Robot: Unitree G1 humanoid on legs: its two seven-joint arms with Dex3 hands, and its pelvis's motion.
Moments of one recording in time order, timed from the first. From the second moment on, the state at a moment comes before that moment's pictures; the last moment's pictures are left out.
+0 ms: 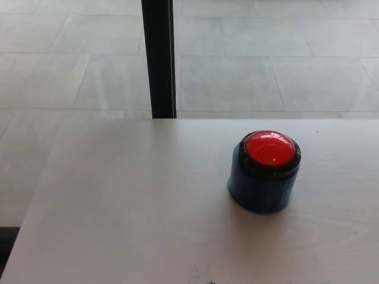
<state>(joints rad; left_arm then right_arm) -0.13 0.56 0.50 1.14 -0.11 -0.08 0.07 0.22 -0.27 -0.61 0.38 0.12 0.03 -0.11</state>
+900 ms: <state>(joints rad) -0.17 0.59 0.57 1.23 -0.15 -0.13 0.12 -0.56 -0.66 -0.82 0.45 0.28 0.21 -0.37</state>
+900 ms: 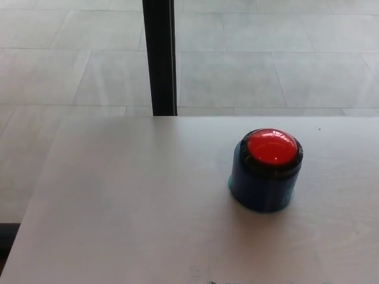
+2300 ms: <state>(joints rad) -0.17 0.60 0.53 1.25 -0.18 -0.15 0.13 -1.06 -0.27 -0.14 0.70 0.25 0.12 0.04</state>
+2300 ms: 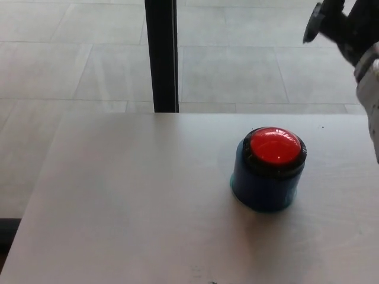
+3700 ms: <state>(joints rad) -0.17 0.61 0.52 1.25 -0.18 -0.15 0.13 -0.82 -0.19 -0.05 0.67 0.13 0.14 0.07</state>
